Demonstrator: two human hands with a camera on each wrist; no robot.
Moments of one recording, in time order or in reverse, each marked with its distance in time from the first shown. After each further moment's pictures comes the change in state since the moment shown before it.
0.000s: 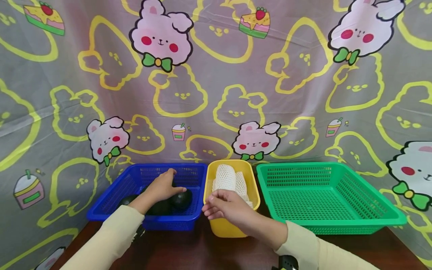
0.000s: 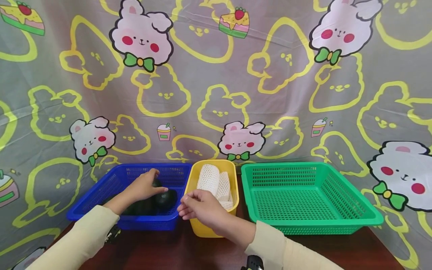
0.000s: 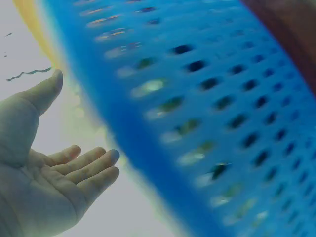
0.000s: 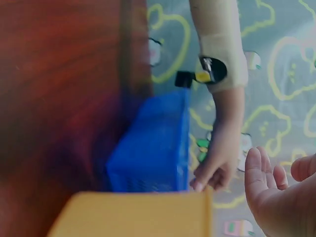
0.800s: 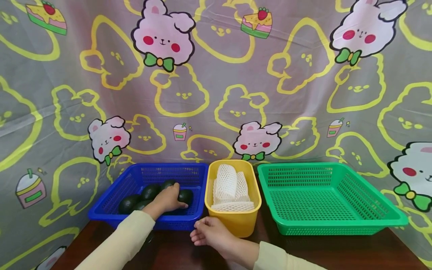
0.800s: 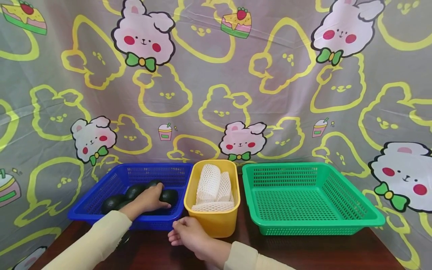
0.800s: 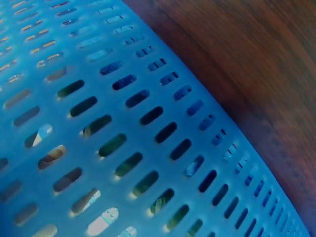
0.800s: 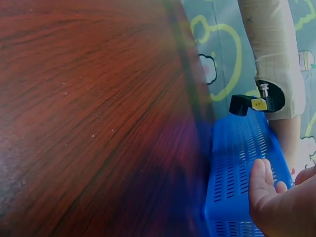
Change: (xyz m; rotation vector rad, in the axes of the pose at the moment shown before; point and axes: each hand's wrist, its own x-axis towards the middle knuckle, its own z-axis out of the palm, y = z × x) left_hand 0.002 -0.026 0.054 0.109 -0.055 0.042; right_hand 0.018 0.093 0.047 0.092 0.096 0.069
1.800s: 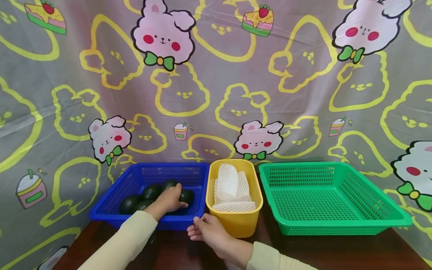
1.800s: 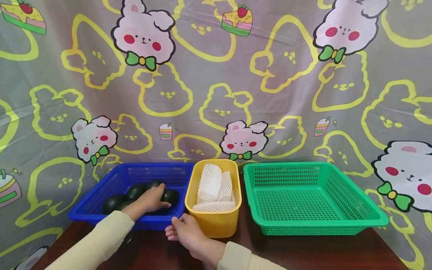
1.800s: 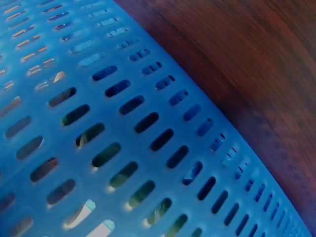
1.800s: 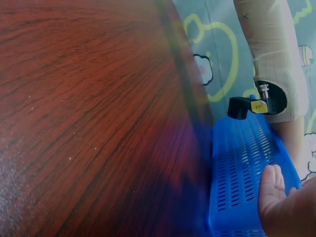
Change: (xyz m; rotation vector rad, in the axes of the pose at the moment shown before) left_hand 0.000 0.004 0.000 0.009 -0.009 0.028; right_hand 0.013 0.004 0.011 0.061 0.075 -0.032
